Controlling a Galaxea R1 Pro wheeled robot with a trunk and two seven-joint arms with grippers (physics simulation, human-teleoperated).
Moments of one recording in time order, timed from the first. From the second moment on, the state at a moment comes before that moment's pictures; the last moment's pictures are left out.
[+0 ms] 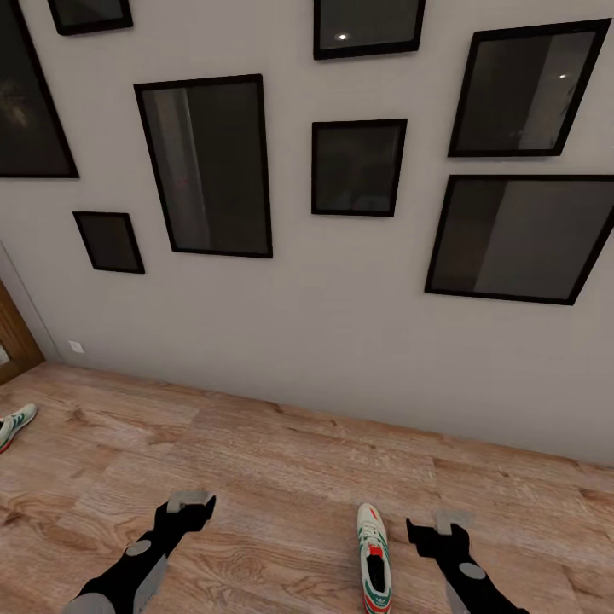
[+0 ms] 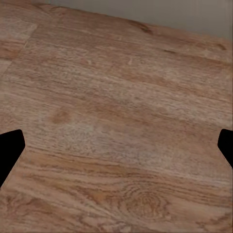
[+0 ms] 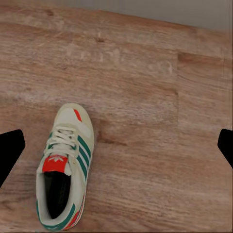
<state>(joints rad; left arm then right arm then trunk) -0.55 0.08 0.06 -0.28 0.03 -0.22 -0.13 -0.42 -0.08 0.05 -0.45 -0.09 -0.11 -0.07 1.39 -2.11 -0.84</state>
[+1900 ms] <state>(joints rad) -0.66 0.07 0.06 -0.33 0.03 -0.13 -0.12 -0.44 -0.01 0.05 -0.56 -0.09 0.17 -0.07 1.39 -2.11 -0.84</state>
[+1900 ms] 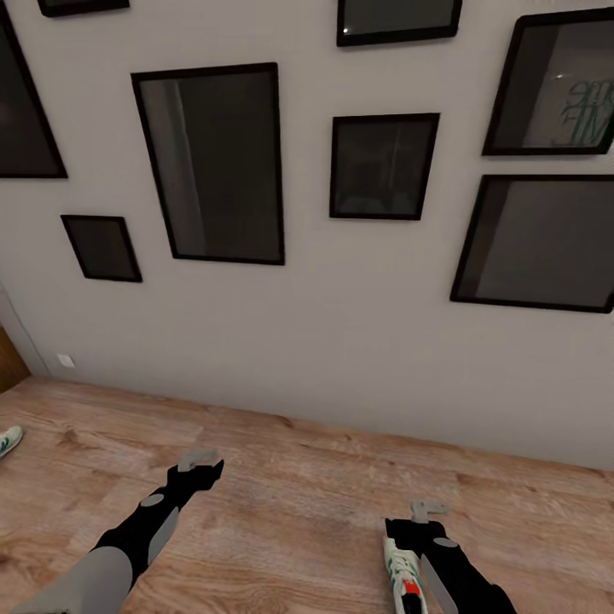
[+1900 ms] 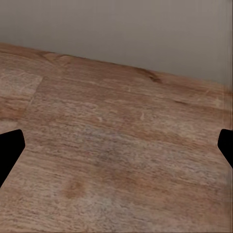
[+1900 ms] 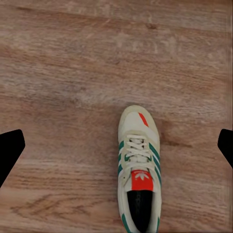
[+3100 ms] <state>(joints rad) -0.69 0.04 0.06 -0.59 0.03 0.06 -0.14 -0.44 -0.01 0.05 -0.56 -0.08 0.17 -0.07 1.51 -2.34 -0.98</state>
